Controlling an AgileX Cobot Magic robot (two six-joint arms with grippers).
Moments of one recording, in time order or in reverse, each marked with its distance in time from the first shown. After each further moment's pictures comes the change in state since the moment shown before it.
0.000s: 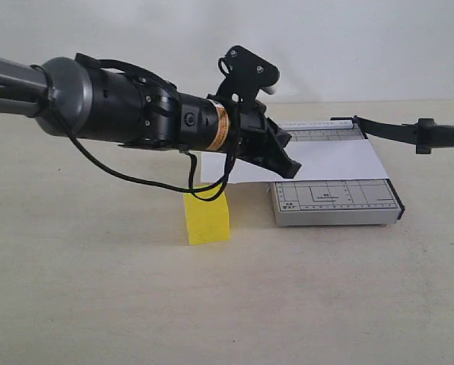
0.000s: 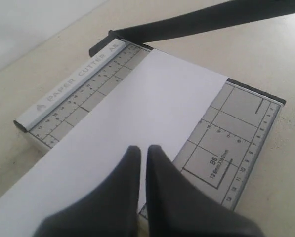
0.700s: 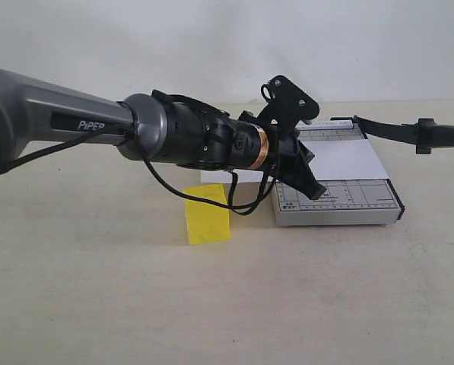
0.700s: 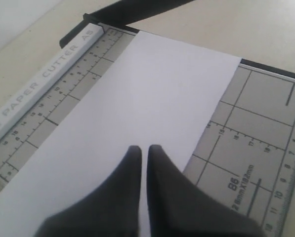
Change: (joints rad) left arm -0.061 0.214 -0.213 0.004 0.080 0.070; right arm 0.000 0.000 0.000 0.000 0.002 0.000
